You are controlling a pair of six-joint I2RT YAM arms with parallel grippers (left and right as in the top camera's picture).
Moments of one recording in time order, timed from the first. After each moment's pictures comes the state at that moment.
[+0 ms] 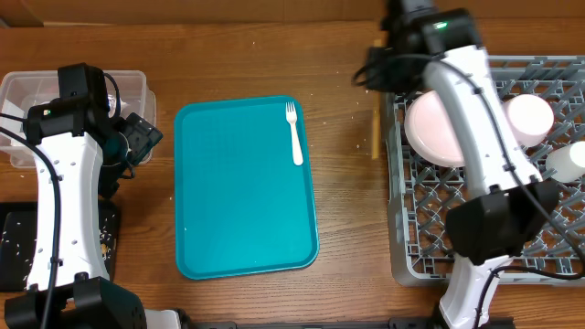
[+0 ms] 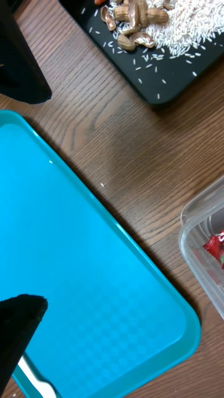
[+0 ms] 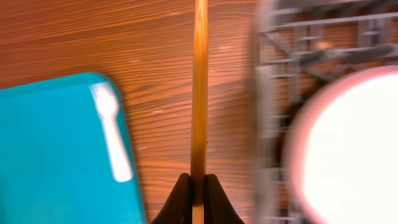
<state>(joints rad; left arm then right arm) 0.22 1.58 1.47 -1.26 -0.03 -0.73 0.19 2.05 2.16 -1.34 -0.06 0.30</state>
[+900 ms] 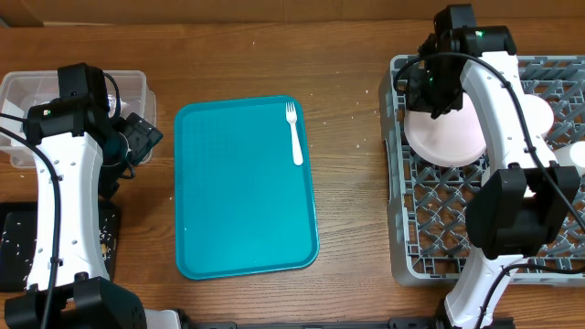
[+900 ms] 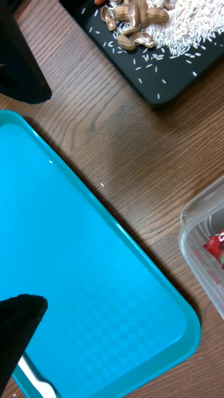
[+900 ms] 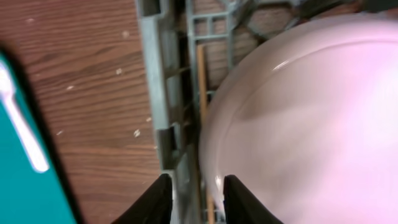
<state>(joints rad) 0.22 1.58 1.47 -1.26 -0.03 -0.73 0.04 2.05 1.94 -1.30 -0.13 0.14</state>
